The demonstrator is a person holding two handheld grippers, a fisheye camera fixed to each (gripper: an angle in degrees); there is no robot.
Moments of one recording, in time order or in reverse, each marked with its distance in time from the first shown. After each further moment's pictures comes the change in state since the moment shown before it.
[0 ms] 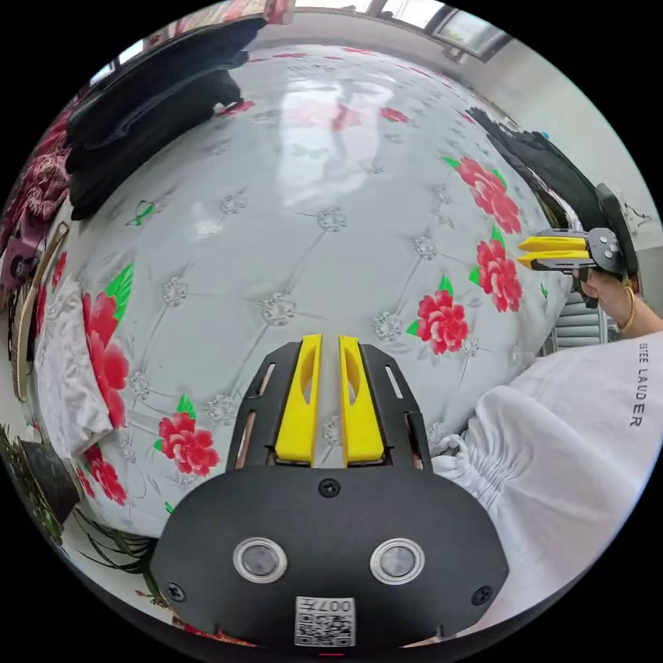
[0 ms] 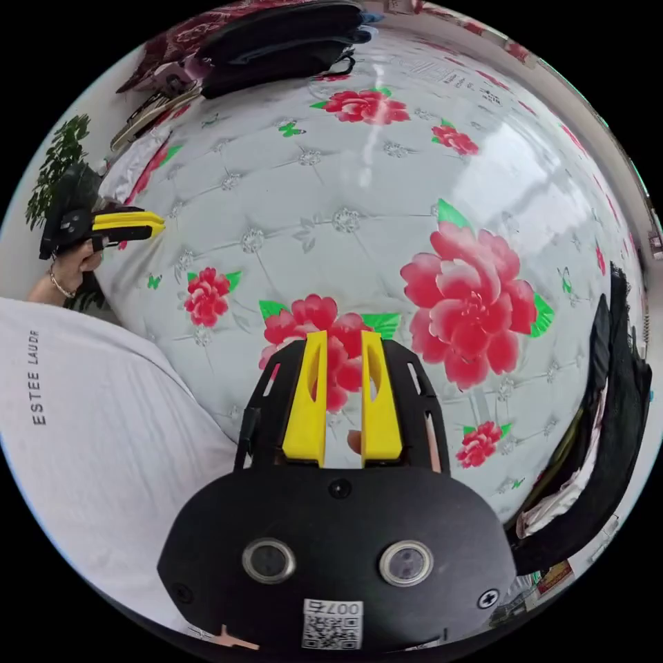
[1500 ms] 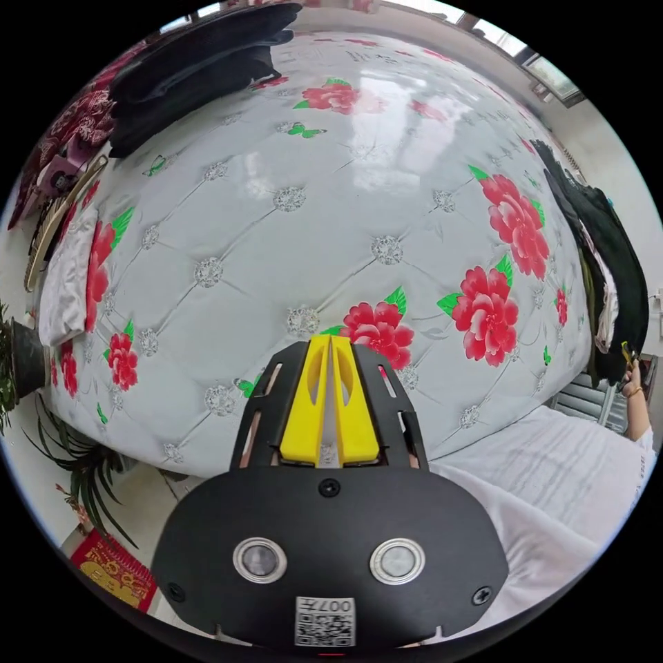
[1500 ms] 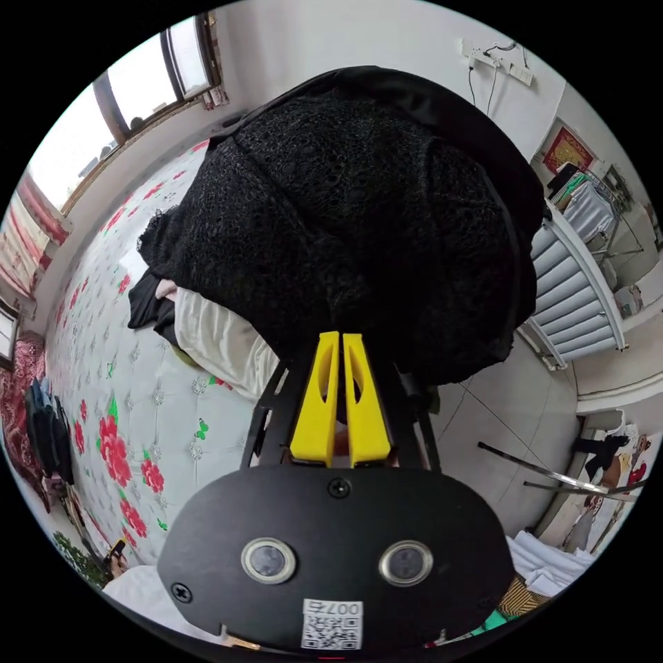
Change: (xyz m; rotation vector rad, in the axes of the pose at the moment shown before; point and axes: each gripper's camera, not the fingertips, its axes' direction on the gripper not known) left arm 0.126 0.021 0.042 -0.008 -0.060 -0.353; right arm 0.478 0.415 -0.113 0.476 0.116 1.325
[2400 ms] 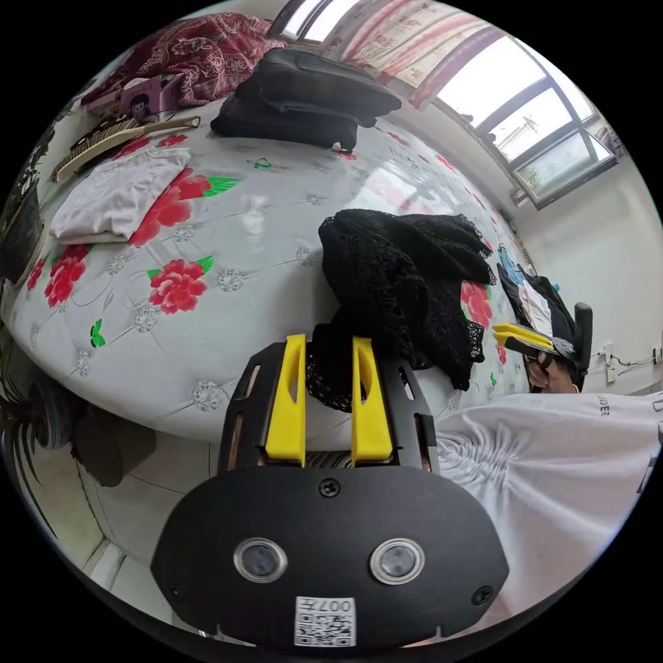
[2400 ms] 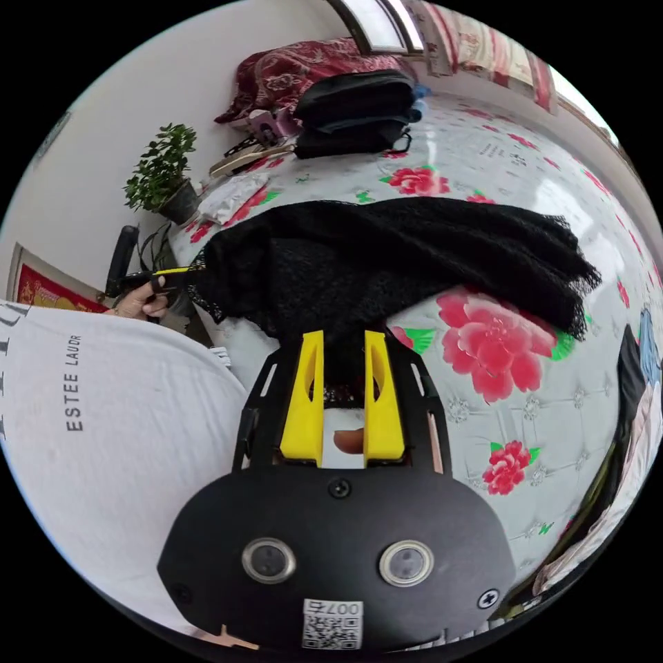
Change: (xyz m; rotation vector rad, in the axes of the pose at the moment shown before) left arm -0.182 0.164 -0.134 0.317 0.244 -0.193; right arm -0.433 0.400 0.013 -0.386 -0.577 -1.296
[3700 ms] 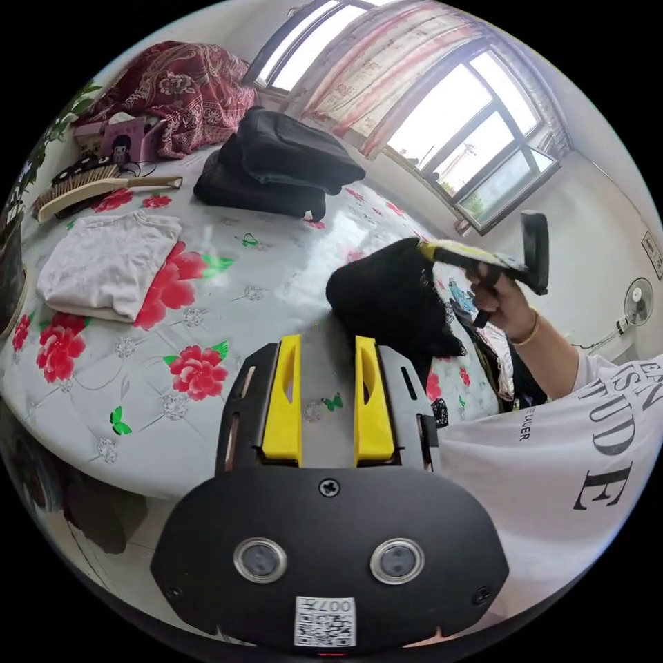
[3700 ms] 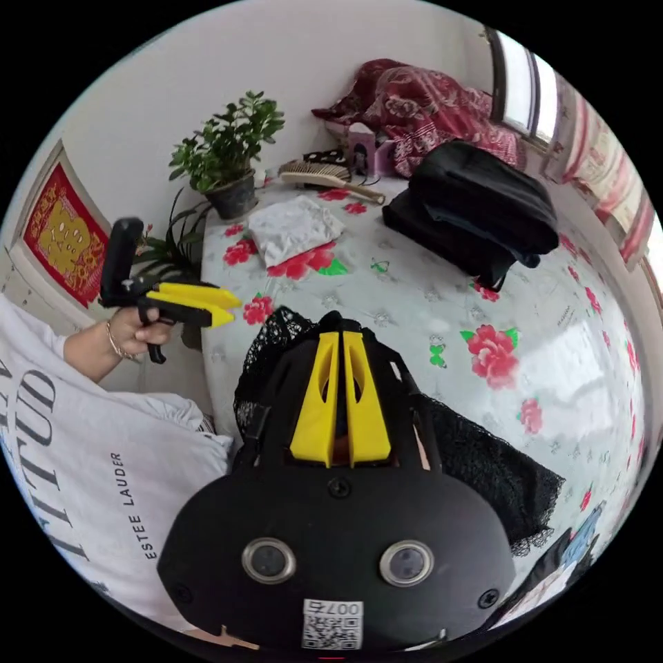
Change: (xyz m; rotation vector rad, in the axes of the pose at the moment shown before) left arm -0.036 0.020 -0.142 0.201 0.187 0.111; right arm -0.241 -0.126 0.038 0.238 0.017 -0.393
